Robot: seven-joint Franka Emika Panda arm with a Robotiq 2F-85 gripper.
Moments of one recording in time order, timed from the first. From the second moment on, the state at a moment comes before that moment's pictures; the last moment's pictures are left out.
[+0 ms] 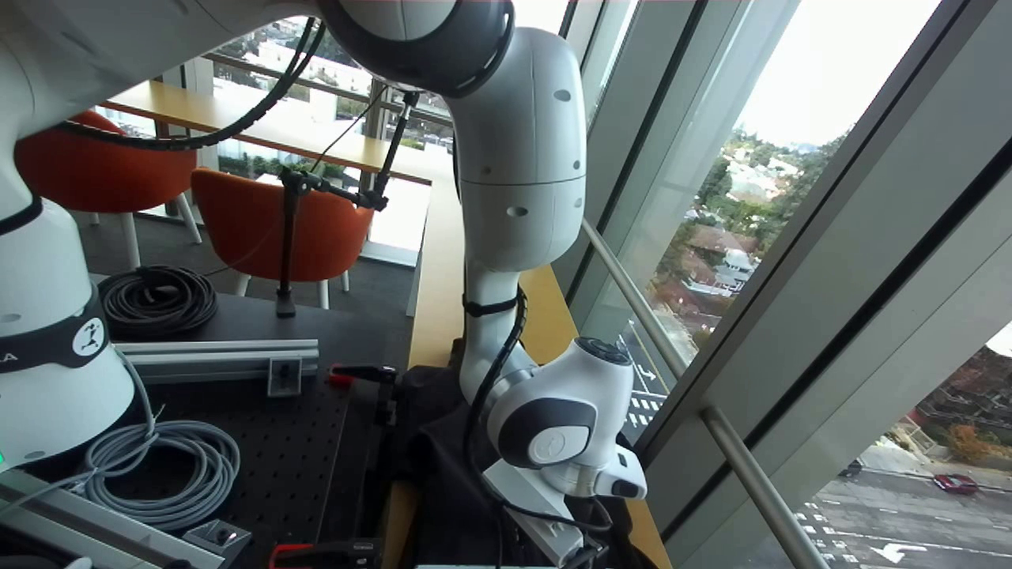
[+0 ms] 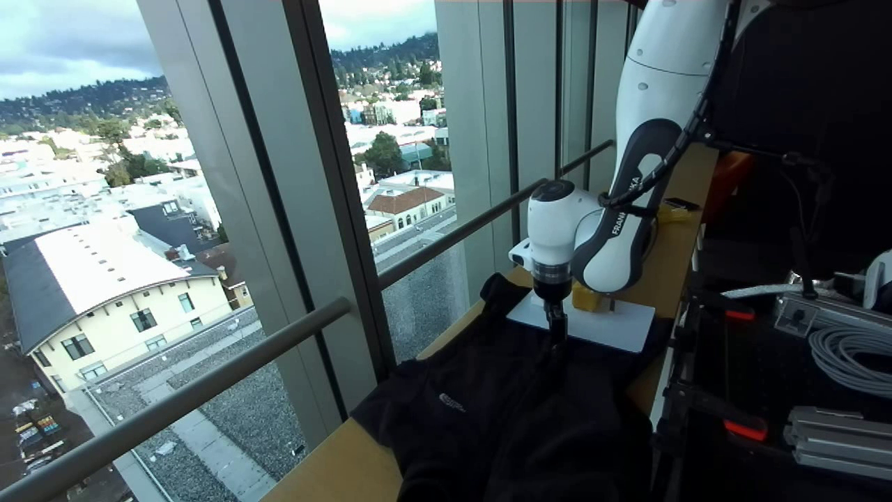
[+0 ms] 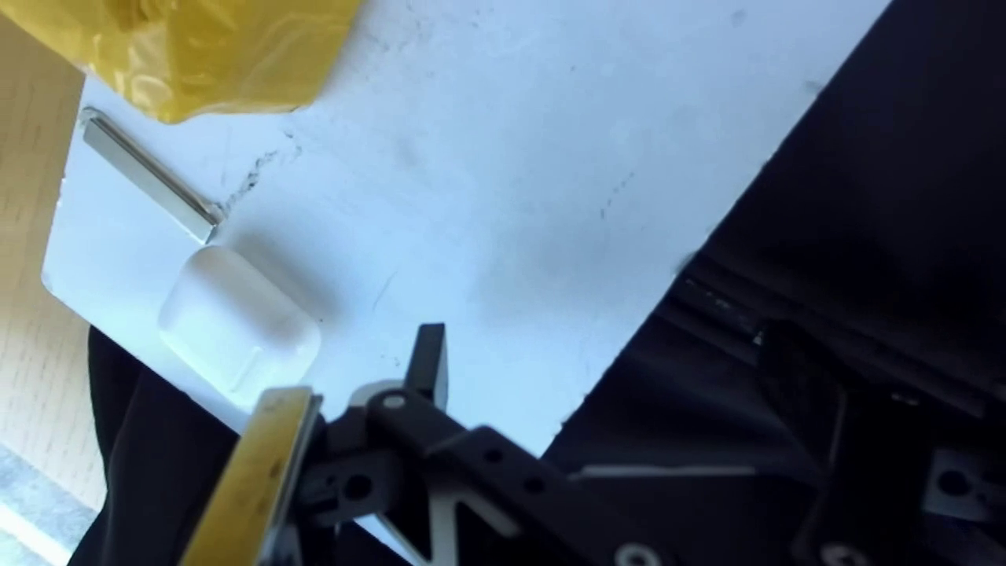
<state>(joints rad) 0.16 0.92 -0.24 -1.92 -0.29 2.93 -0.26</state>
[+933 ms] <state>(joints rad) 0.17 0.91 -0.14 -1.90 -0.29 2.93 -0.25</state>
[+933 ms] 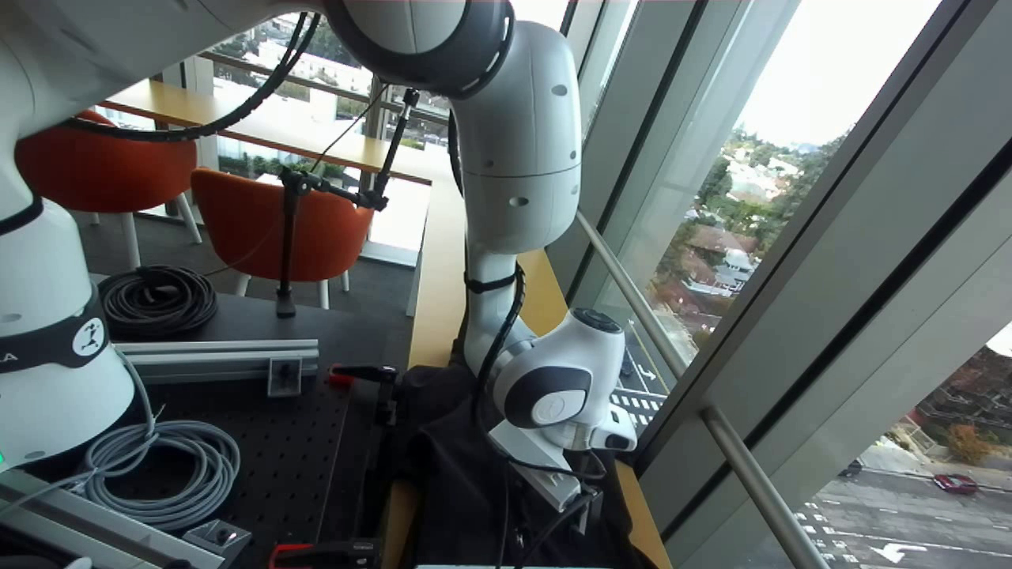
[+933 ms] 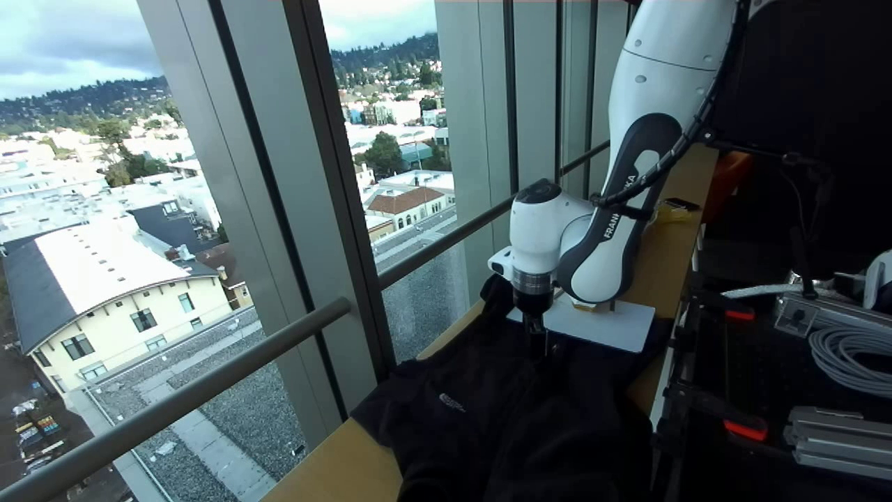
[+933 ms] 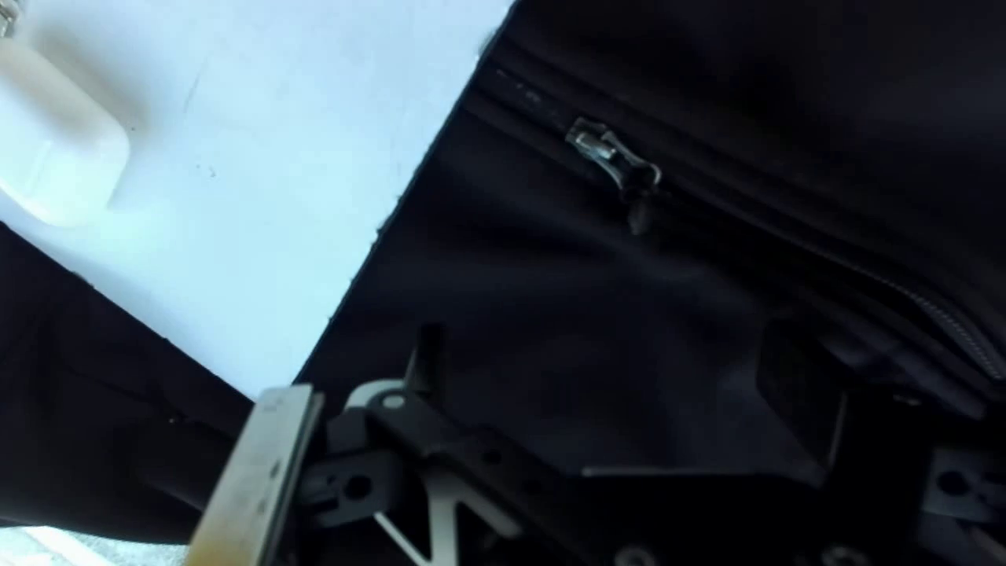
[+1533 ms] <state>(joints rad) 0.17 0.90 -0.11 -1.94 -0.29 2.93 -0.15</state>
